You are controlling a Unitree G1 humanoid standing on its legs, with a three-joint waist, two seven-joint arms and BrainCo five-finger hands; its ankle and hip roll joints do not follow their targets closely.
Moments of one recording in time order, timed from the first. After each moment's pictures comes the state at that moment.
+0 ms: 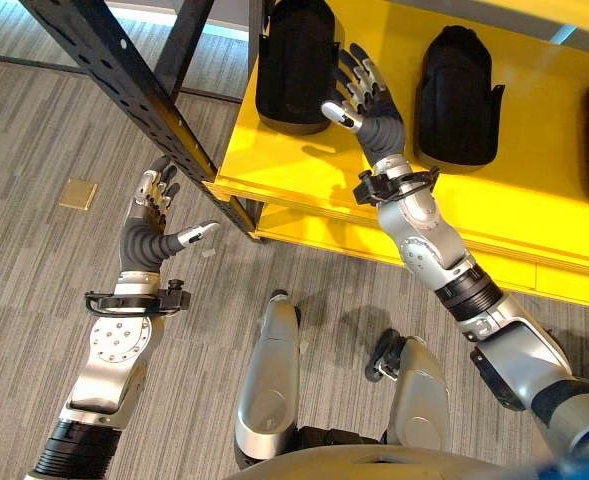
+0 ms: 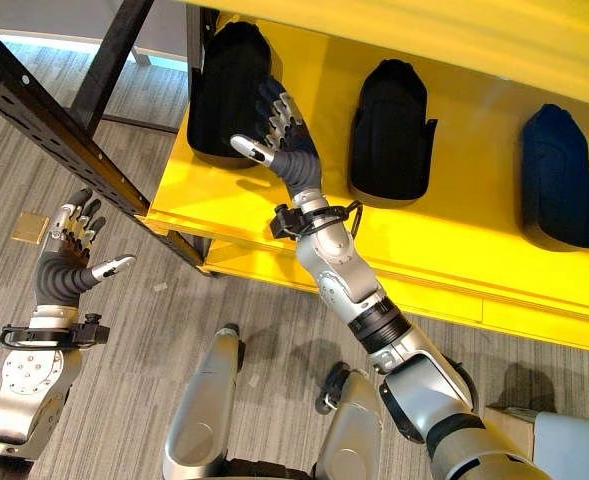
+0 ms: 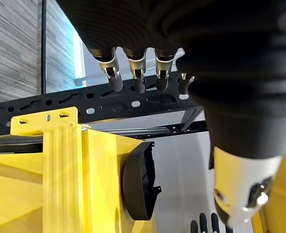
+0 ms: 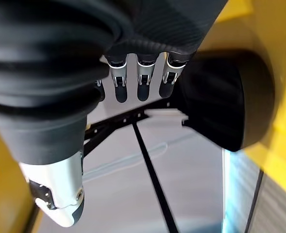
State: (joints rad) left arm 0.10 0.62 0.01 -0.20 -0.38 -0.32 0.22; right arm -0.81 -0.25 0.47 0.23 0.68 -0.21 -0.26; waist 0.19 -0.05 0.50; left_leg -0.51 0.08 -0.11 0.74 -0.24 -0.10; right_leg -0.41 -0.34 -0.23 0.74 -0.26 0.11
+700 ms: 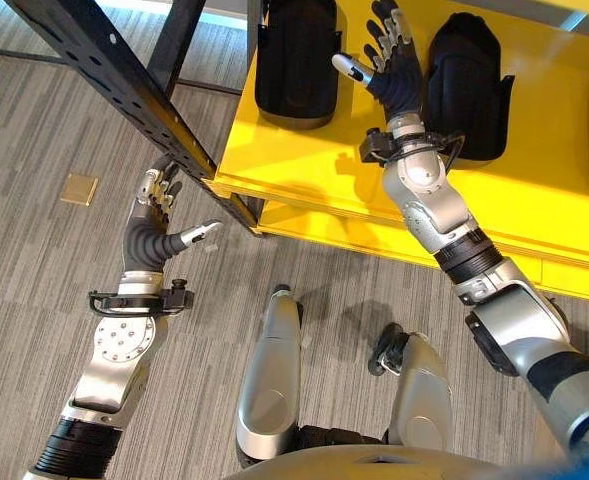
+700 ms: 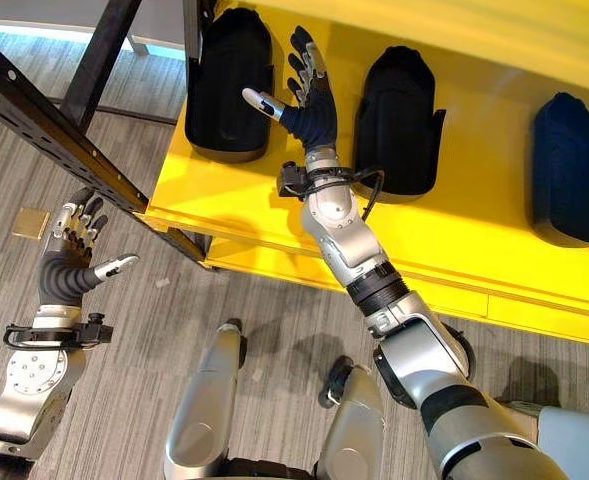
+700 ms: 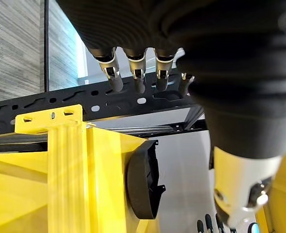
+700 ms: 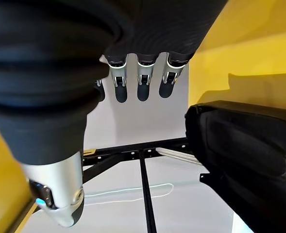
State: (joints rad) left arm 0.10 0.64 -0.03 -0.20 -0.40 -0.36 0.25; right arm -1.00 -0.24 0.41 0.45 0.54 -0.23 -0.38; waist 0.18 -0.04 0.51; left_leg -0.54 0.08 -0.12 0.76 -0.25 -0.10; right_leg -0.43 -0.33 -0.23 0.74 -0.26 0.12
